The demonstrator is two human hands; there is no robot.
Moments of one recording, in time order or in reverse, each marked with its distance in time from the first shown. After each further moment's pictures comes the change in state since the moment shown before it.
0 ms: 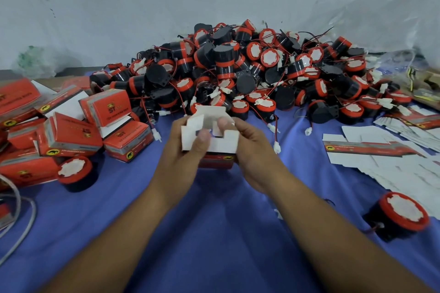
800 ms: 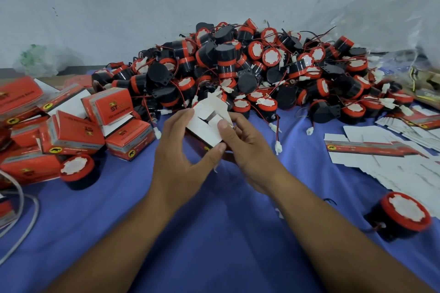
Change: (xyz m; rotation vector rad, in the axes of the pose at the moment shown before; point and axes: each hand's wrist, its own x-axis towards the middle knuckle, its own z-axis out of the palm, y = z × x) left_hand -0.004 -0.002 -0.003 0.537 0.157 0.283; right_hand 0.000 0.005 -0.001 -0.075 -0.049 -0.041
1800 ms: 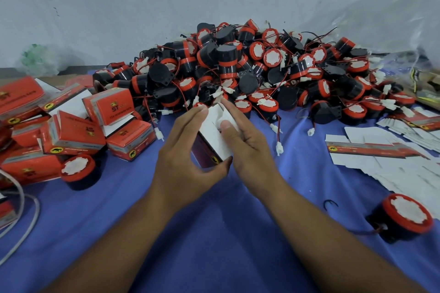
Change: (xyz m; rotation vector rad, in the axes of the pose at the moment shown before) left_hand 0.003 0.003 0.001 0.170 0.044 0.325; right_hand -0.003 0.004 0.009 -0.148 0.119 -0.205
